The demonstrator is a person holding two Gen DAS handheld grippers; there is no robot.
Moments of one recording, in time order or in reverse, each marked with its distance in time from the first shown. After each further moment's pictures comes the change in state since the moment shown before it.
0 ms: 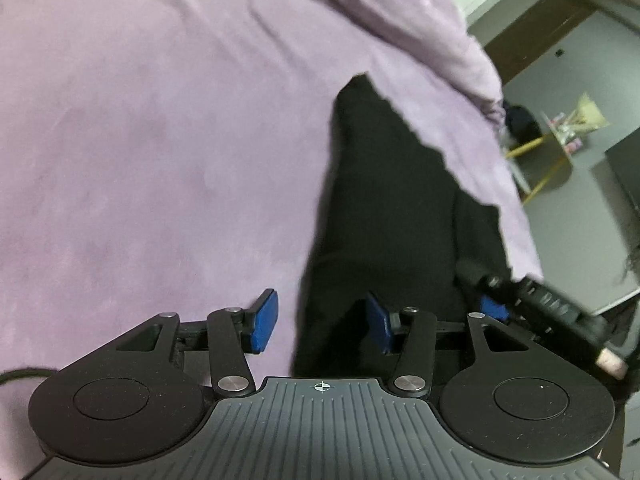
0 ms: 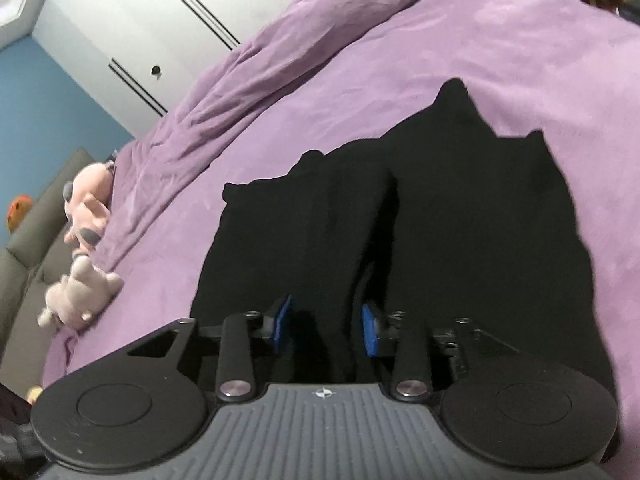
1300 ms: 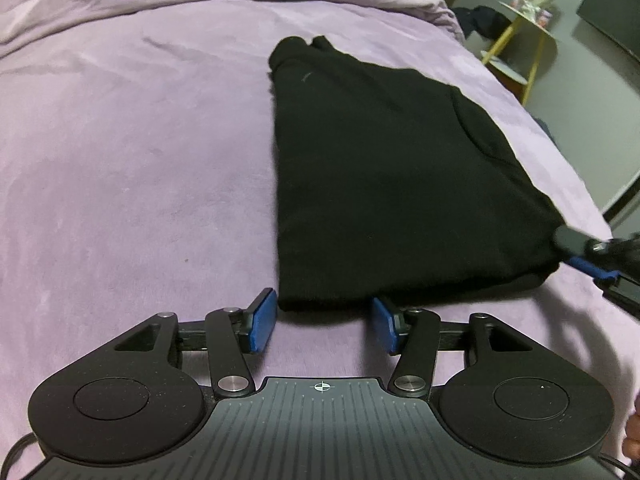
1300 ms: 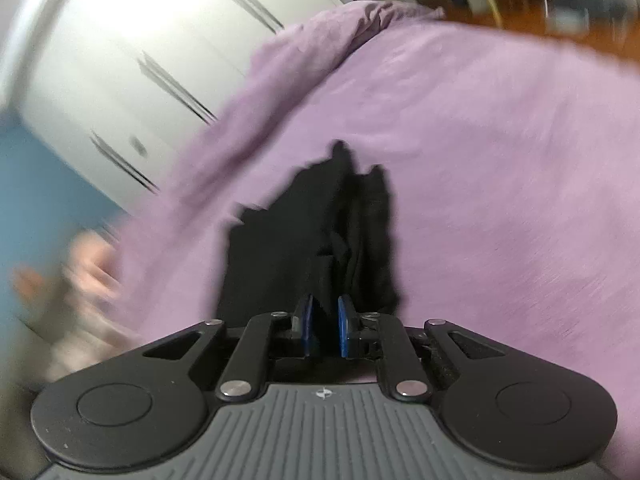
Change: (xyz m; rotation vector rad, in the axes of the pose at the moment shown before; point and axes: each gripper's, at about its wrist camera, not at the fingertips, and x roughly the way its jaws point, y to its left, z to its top) left arm 0.017 -0.082 -0.060 0.406 0.025 0.156; right arm -0.124 -0.075 -0.031 0.210 -0.174 0.054
